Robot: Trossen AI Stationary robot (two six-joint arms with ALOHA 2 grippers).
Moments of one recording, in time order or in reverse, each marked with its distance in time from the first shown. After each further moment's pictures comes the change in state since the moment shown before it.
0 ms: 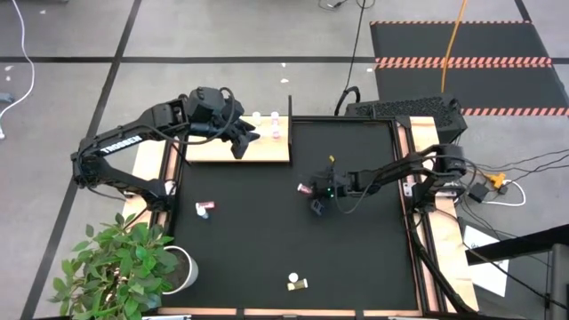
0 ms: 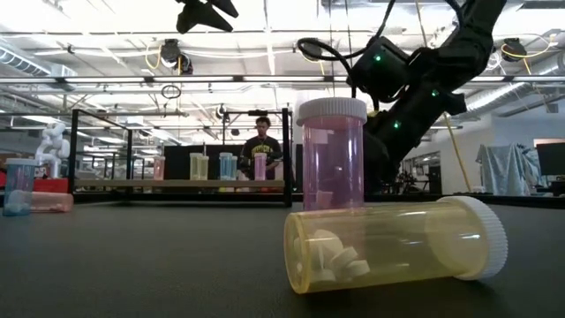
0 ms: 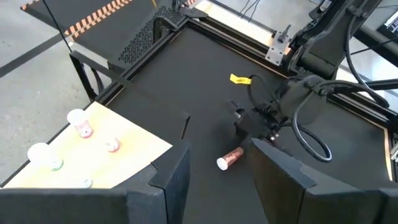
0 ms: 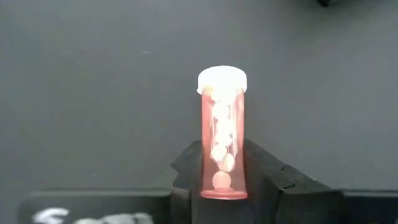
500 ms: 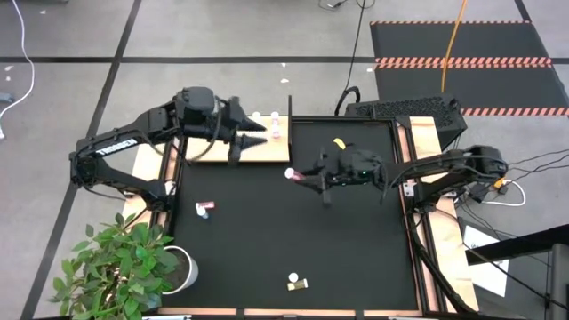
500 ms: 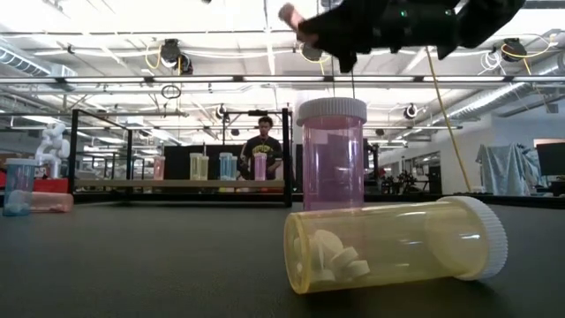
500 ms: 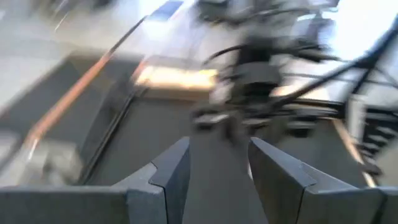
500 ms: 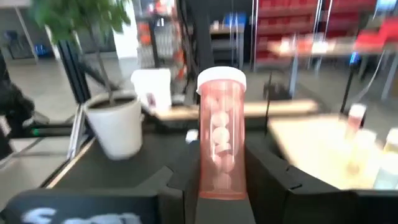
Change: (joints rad) left arm -0.066 -0.023 0.002 0.223 0.144 0.277; right arm -0.012 -0.348 -0.001 0.455 -0.219 -0.332
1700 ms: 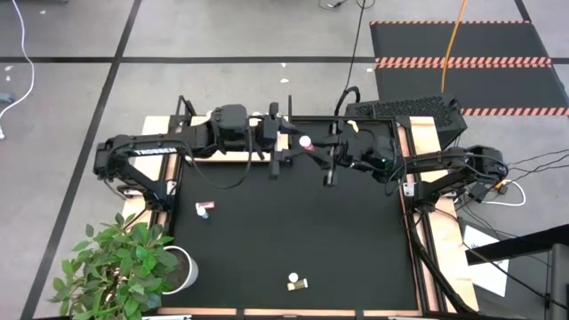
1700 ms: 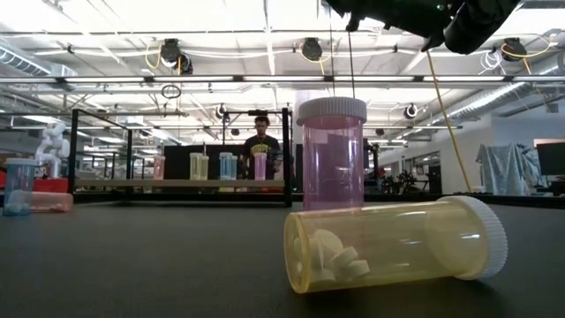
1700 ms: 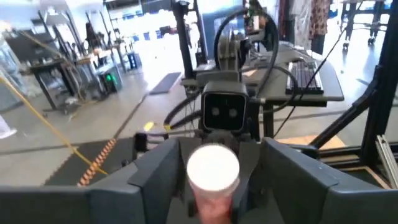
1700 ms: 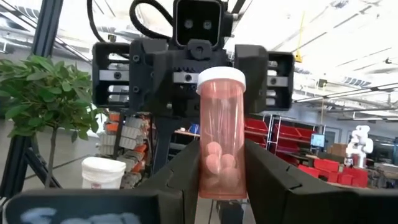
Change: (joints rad) left arm -0.147 0.245 0.001 0.535 -0.085 0.147; right arm -0.108 -0.003 0.000 0.469 -0.016 -0.183
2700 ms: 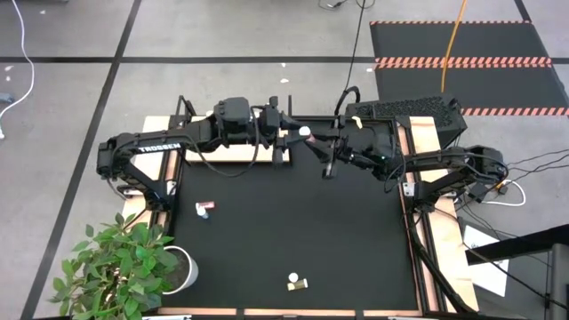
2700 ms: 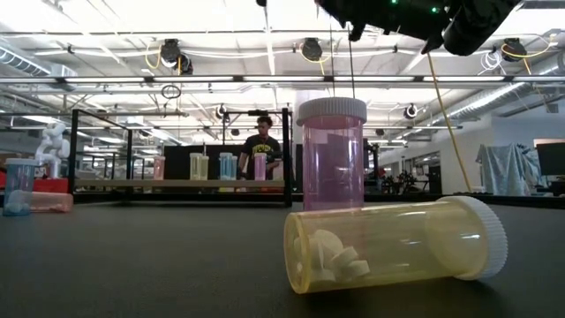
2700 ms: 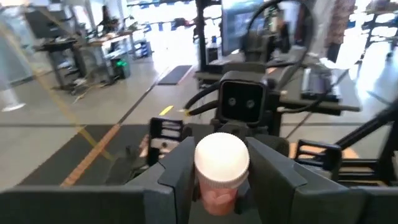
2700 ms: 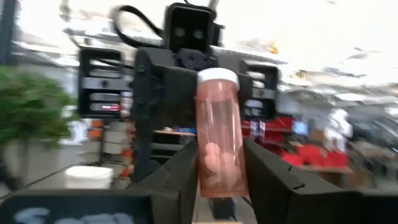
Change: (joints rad) left arm 0.069 0.015 -0.003 0.021 0.003 -0.089; right arm -0.039 0.000 0.000 -0.016 0.081 0.072
